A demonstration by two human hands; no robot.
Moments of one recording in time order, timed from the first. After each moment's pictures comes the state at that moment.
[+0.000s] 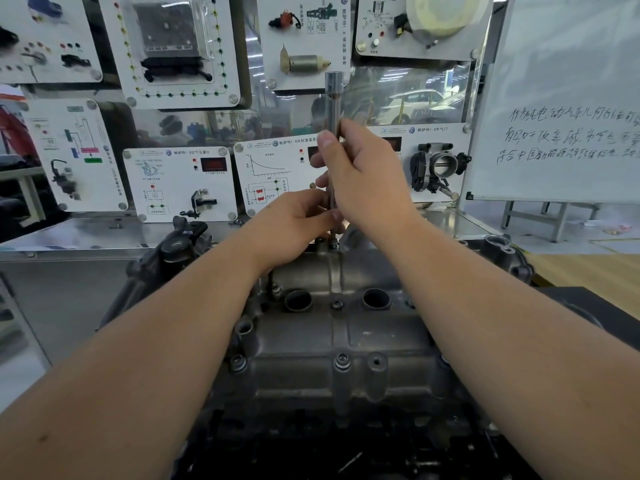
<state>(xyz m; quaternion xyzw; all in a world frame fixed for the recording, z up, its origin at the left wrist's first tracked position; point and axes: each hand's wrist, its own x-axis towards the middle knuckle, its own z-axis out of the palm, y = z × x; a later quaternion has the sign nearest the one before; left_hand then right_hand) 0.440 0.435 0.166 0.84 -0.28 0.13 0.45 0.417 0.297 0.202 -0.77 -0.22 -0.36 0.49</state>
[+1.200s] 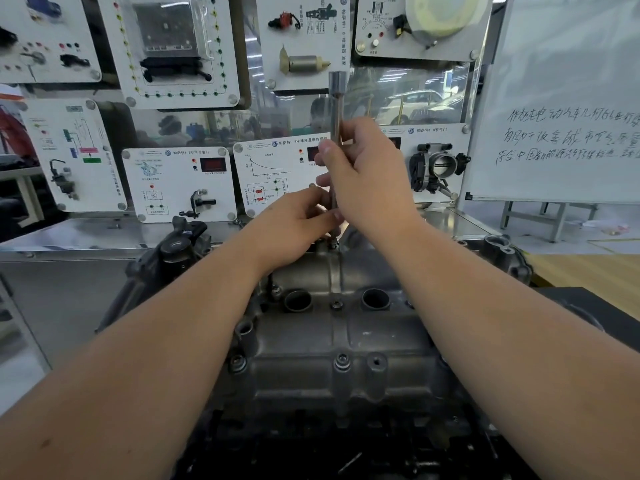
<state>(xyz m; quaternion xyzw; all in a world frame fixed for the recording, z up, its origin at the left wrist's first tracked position) 0.434 0.434 0.168 0.84 -0.29 0.12 0.44 0.416 0.297 0.200 -0.76 -0.19 -0.37 0.50</state>
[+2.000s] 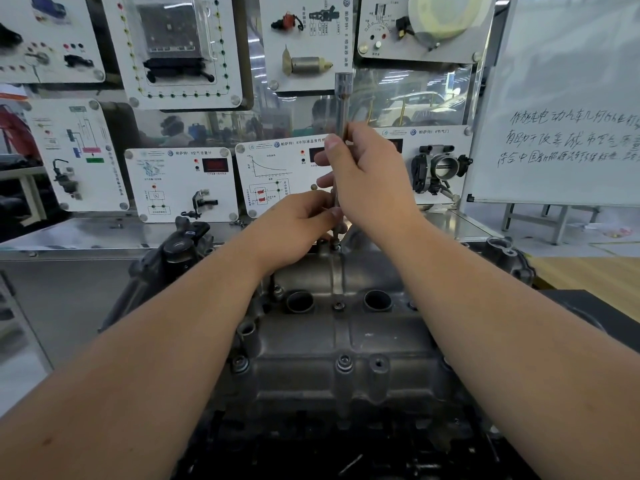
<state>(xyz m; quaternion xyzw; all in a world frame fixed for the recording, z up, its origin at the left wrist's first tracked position) 0.433 0.433 0.169 0.85 -0.28 0.13 0.43 0.411 0.298 0.204 -0.77 -0.20 -0.35 0.50</state>
